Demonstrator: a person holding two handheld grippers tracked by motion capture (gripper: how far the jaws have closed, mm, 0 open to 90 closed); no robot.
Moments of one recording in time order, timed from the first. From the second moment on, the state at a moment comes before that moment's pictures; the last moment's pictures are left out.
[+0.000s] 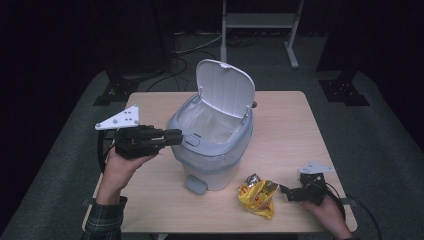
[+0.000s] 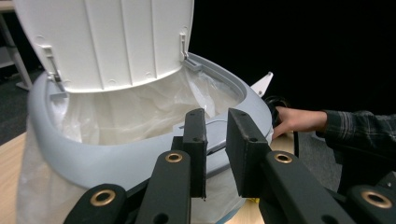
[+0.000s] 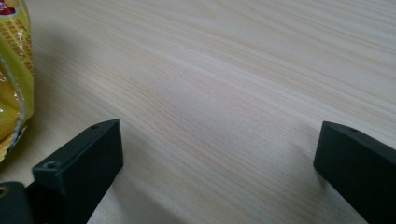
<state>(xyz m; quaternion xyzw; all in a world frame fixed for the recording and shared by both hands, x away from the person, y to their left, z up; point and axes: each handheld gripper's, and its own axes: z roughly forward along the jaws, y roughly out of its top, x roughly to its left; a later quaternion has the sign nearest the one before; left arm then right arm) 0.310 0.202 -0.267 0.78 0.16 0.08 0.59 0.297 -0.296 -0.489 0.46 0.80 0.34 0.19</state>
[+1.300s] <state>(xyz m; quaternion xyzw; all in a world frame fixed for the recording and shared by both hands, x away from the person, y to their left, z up) 0.278 0.236 -0.297 0.79 0.21 0.12 0.56 0.296 -0.297 -0.489 0.46 0.80 0.34 0.19</state>
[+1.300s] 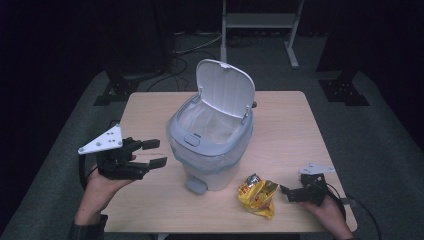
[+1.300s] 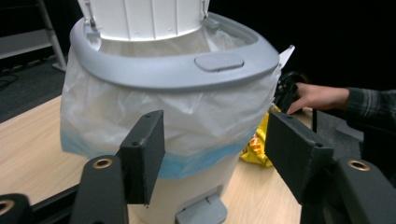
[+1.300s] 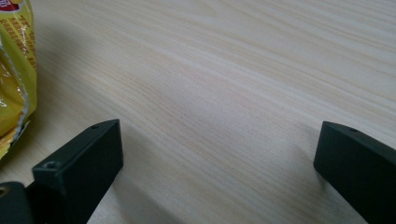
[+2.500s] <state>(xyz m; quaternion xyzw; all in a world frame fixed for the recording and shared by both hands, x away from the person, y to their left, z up) 0.288 0.241 -0.406 0.81 0.27 0.15 0.49 0.296 -0.297 -0.489 0.46 0.80 0.34 0.19</state>
